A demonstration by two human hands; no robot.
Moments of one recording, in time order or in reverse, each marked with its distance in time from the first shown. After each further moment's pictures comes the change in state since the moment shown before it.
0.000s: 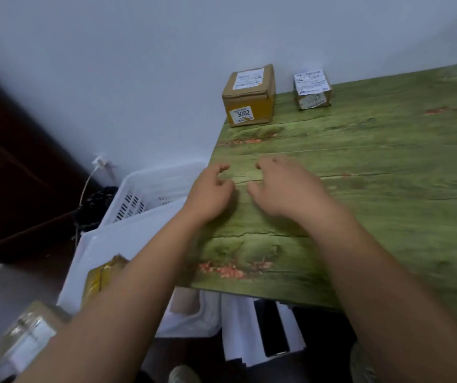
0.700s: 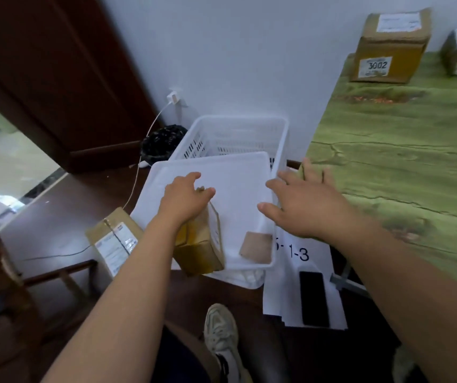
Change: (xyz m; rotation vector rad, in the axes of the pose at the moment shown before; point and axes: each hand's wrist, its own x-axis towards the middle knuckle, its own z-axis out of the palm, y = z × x) left_hand -0.109 -0.206 -0.123 0.193 0.119 -0.453; right_hand -0.025 -0.122 0.118 -0.345 -0.322 -0.321
